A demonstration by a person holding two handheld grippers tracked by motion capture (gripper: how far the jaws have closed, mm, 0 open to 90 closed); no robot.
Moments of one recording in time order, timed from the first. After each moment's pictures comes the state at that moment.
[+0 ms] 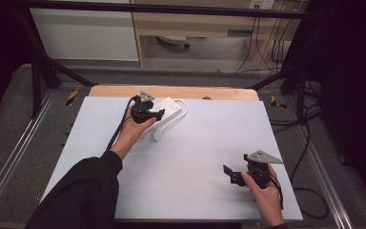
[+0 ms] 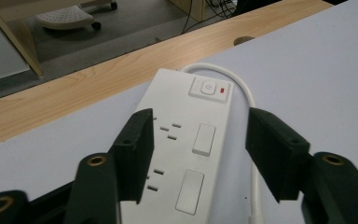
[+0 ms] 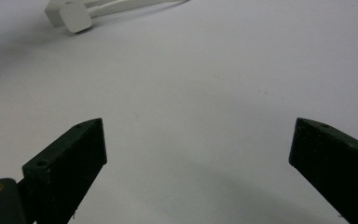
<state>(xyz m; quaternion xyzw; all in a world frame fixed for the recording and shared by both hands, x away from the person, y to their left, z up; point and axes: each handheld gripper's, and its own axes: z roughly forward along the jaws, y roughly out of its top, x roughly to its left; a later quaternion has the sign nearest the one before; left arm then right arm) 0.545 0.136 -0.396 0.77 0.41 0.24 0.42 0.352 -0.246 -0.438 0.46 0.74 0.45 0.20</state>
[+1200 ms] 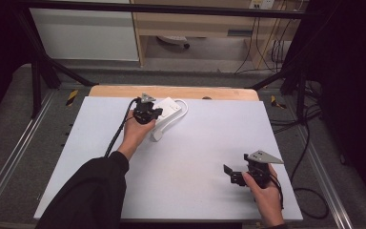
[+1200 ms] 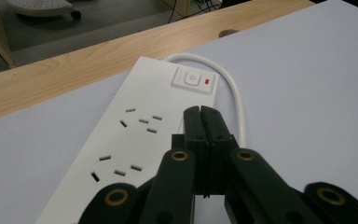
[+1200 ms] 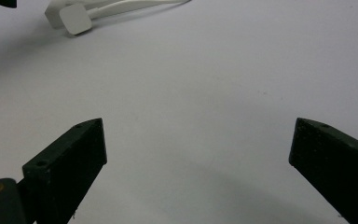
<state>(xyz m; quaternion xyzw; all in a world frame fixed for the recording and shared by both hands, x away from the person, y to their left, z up) 0.549 0.135 -0.408 0.78 0.42 0.20 0.43 0.352 -0.247 -0.437 0.46 0.73 0.45 0.20</state>
